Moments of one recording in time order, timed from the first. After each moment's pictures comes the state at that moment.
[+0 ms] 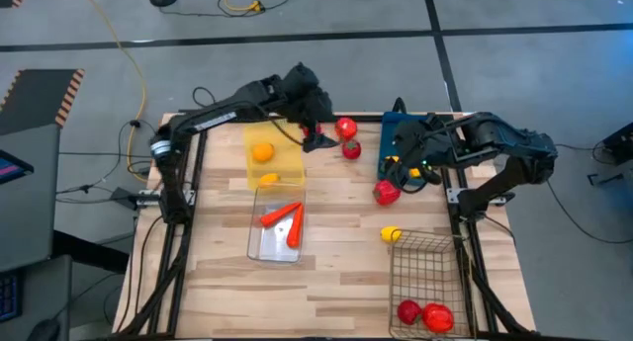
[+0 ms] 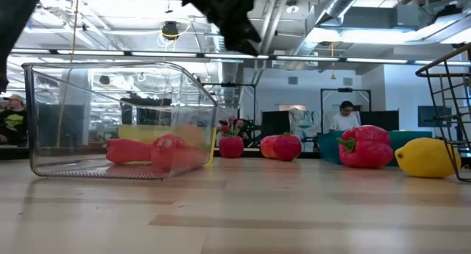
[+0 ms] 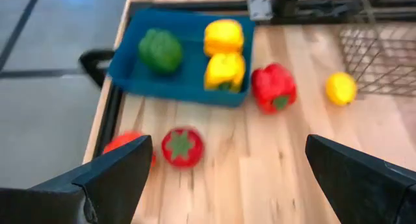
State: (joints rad) left arm 0.46 1.86 1.88 -0.75 0.33 0.32; right arm 0.13 1.45 1.96 -1.57 0.58 0.60
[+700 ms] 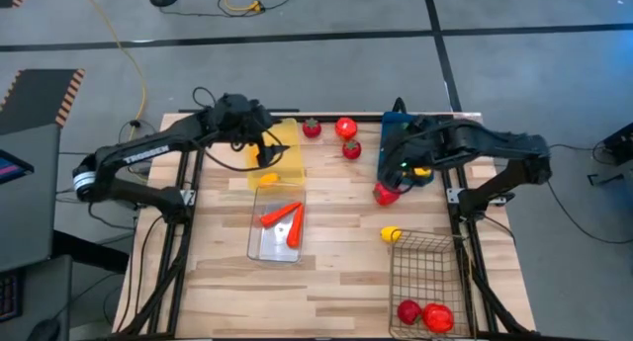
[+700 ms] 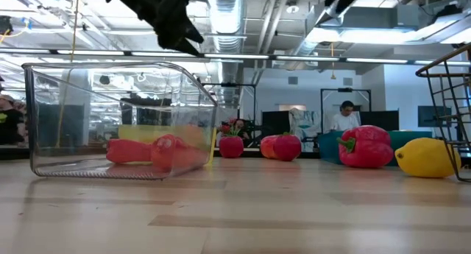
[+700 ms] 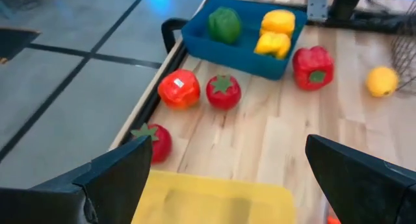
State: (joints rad) left arm 0.49 1.21 1.07 -0.41 0.12 0.14; right arm 0.07 1.44 1.76 -1.49 0.56 0.50
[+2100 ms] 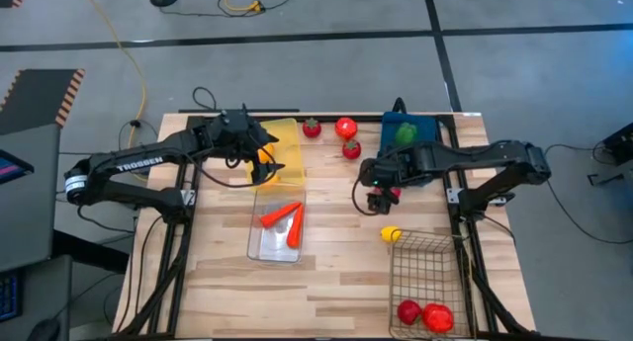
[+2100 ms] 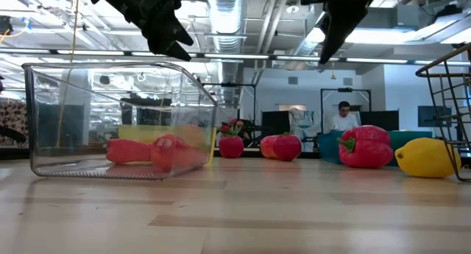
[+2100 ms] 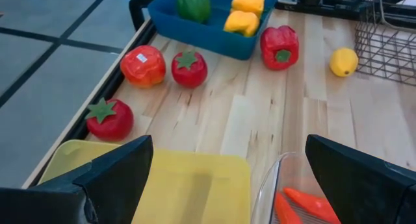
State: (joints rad) left arm 0.40 1.12 0.94 -0.40 0.11 0.06; right arm 0.05 1.44 1.35 -1.10 0.29 0.20
